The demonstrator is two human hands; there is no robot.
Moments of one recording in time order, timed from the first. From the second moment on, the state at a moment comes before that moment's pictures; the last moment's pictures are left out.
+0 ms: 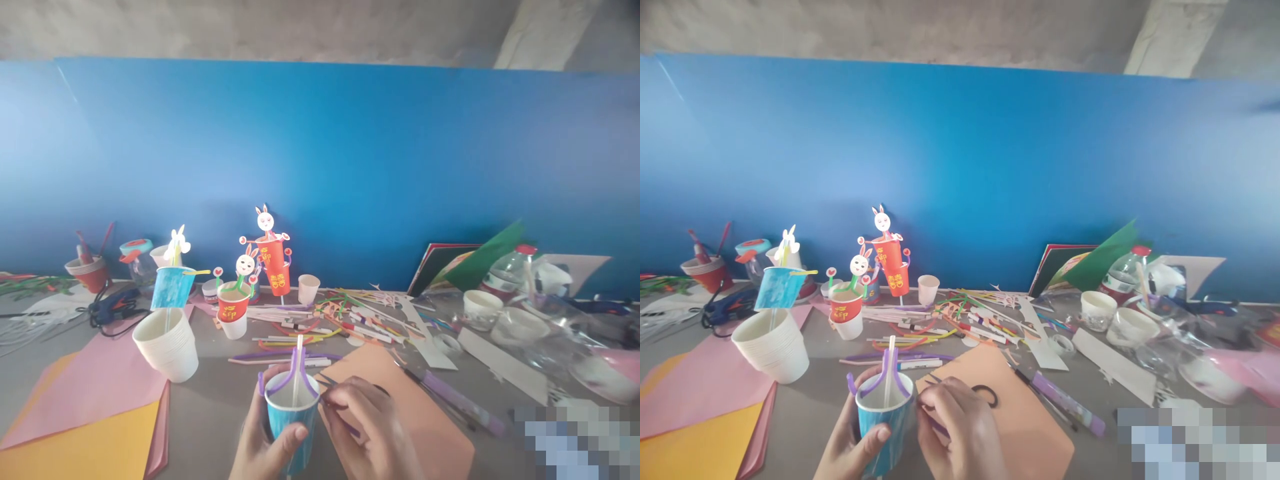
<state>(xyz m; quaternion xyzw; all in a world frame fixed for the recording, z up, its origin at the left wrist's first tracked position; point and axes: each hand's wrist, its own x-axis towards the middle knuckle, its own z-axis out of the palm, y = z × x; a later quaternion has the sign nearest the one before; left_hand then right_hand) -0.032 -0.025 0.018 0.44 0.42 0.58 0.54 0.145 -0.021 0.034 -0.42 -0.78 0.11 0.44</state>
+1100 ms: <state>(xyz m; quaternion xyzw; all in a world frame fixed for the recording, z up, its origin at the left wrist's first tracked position) -0.033 -0.025 0.014 0.48 0.45 0.56 0.50 0.146 -0.021 0.034 -0.41 -0.82 0.02 0.40</state>
